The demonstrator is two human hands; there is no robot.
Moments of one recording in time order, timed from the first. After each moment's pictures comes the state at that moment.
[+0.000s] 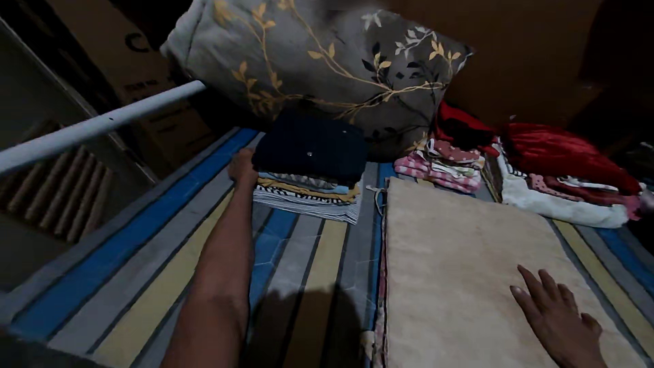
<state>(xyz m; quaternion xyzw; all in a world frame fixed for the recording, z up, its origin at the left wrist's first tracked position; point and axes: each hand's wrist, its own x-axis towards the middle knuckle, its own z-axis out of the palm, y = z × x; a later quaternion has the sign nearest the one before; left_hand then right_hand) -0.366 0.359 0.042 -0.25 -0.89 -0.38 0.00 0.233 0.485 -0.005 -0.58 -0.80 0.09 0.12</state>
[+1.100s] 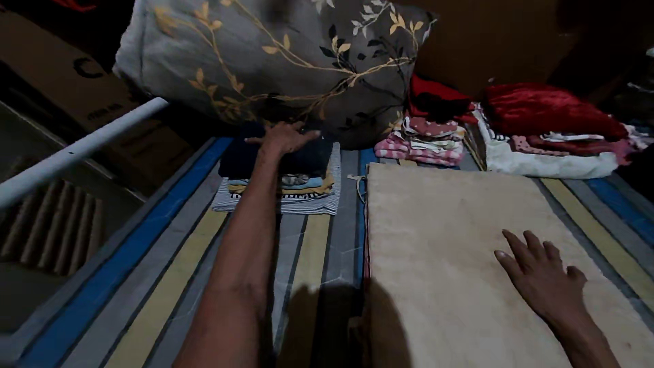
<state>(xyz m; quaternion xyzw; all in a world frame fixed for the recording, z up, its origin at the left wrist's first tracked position) -0.293 0.462 0.128 -0.47 -0.87 -0.15 -0.08 0.232 0.482 -0.010 -0.58 -0.80 0.09 0.16</state>
